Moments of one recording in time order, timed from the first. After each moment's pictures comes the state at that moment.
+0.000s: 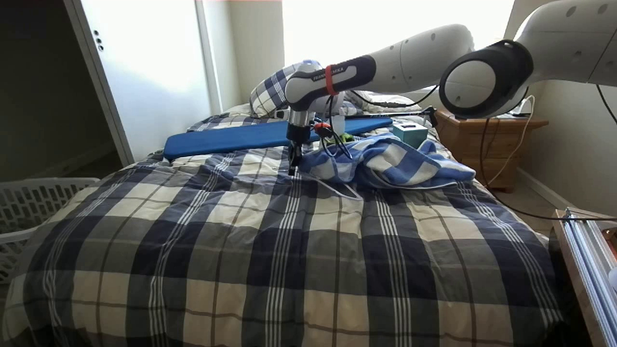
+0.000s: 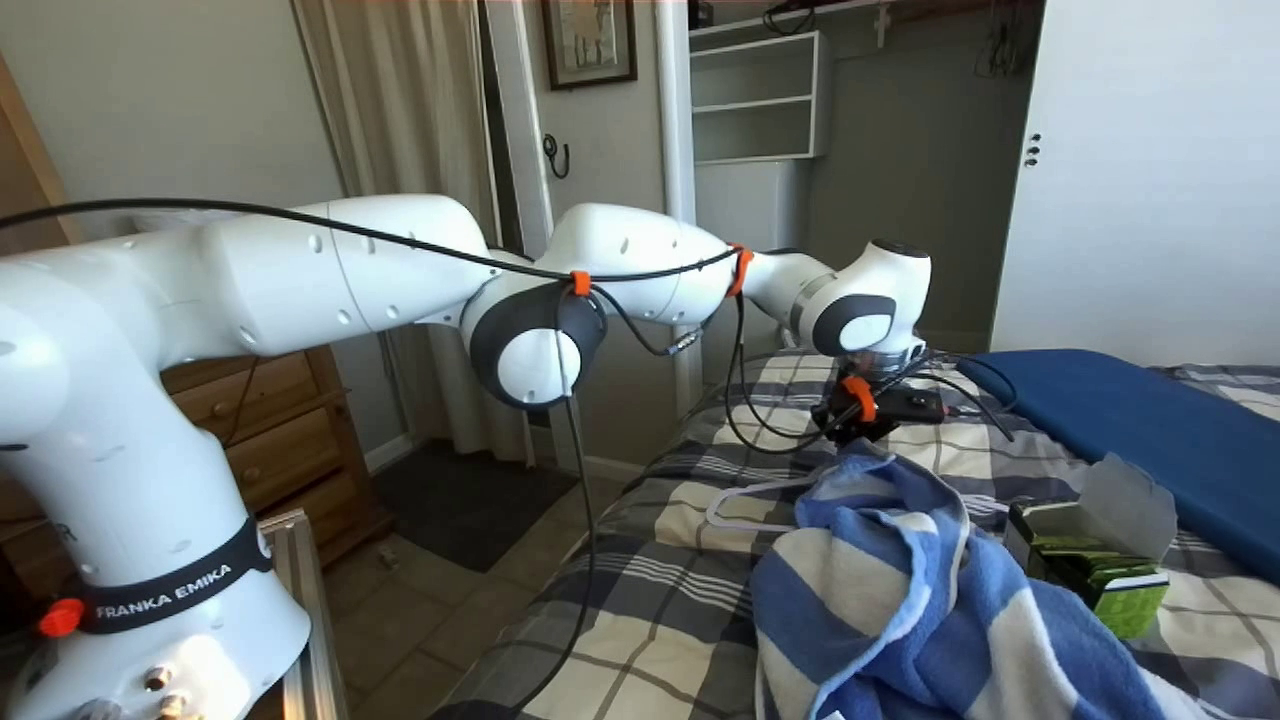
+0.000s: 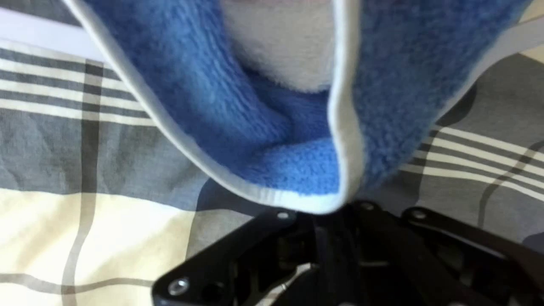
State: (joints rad) arm -0.26 1.48 0.15 -0.44 0.07 1.96 -1.04
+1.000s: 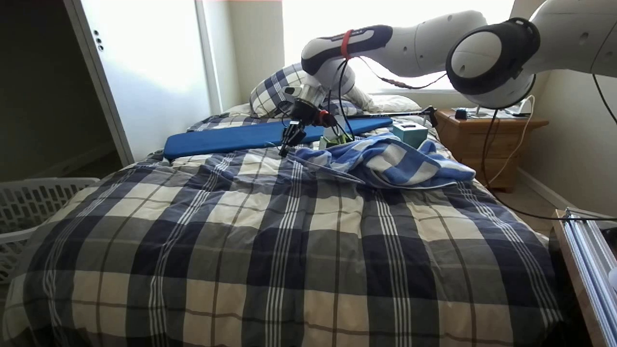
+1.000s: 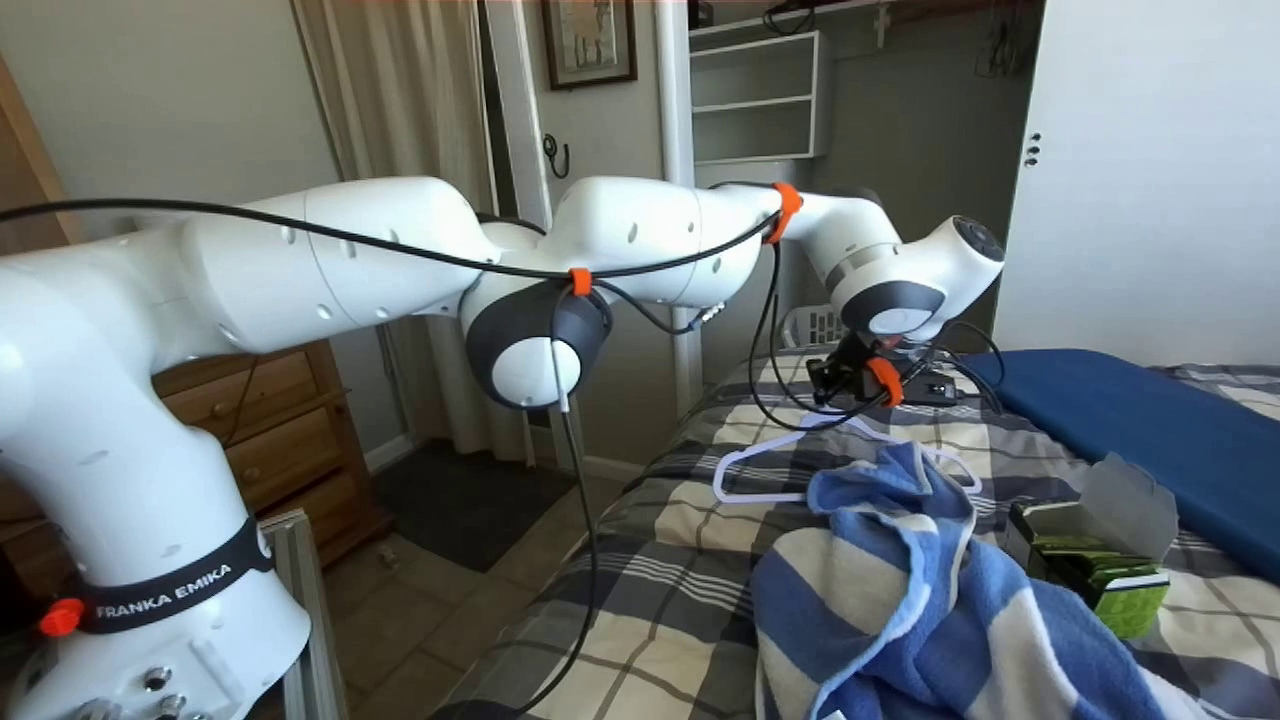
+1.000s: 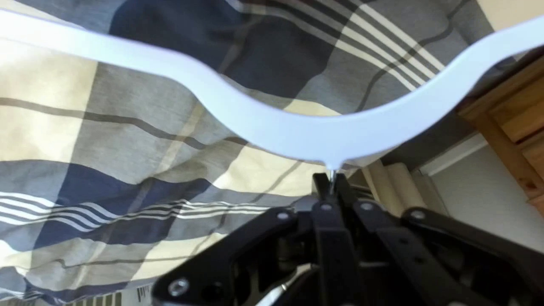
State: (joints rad) arm -0.39 1.42 0.34 -0.44 0.33 1.76 -1.43
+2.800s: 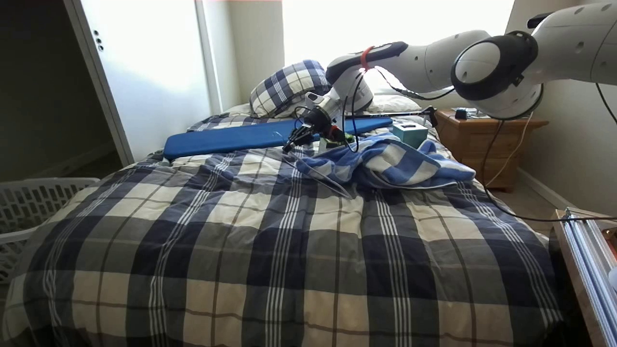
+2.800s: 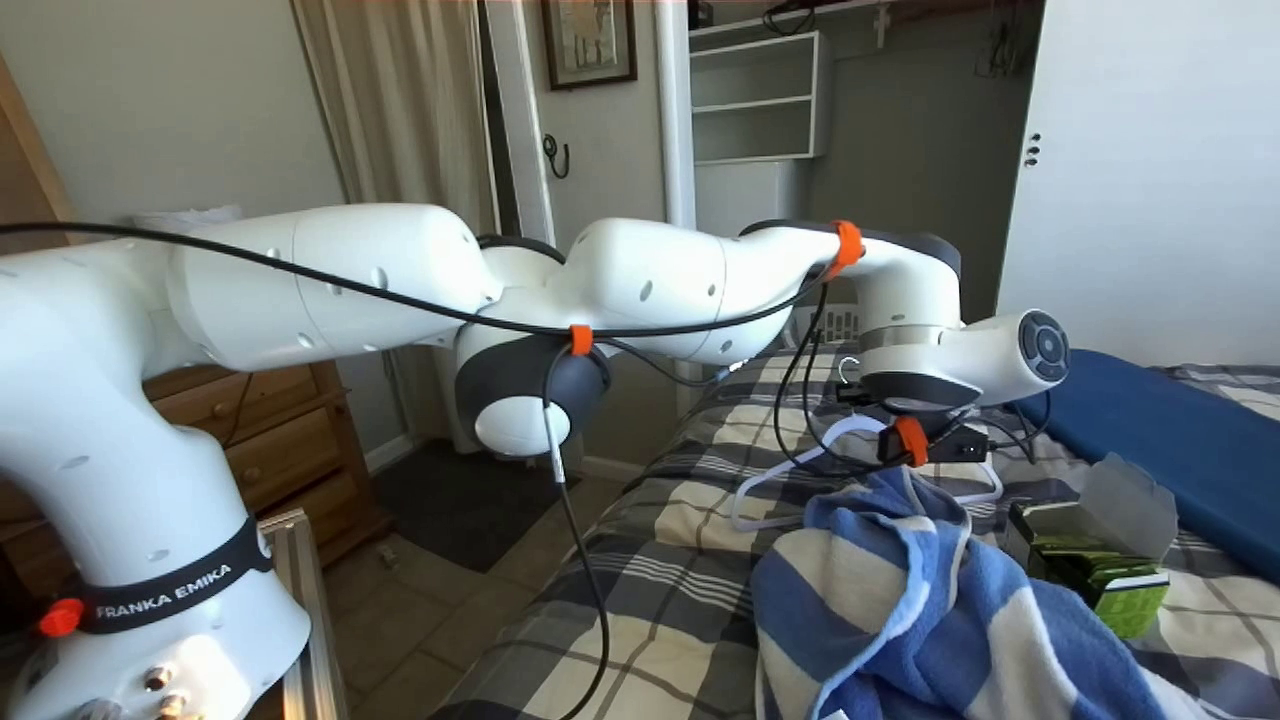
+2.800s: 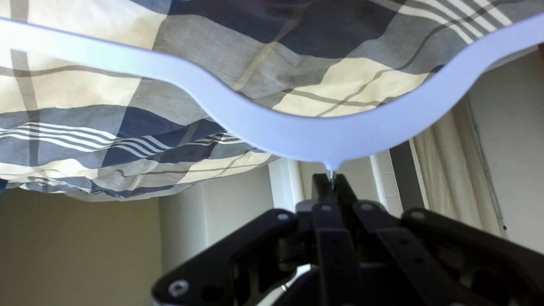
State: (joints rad) arm -0.52 1.50 0.42 -0.48 0.60 1.84 -1.67
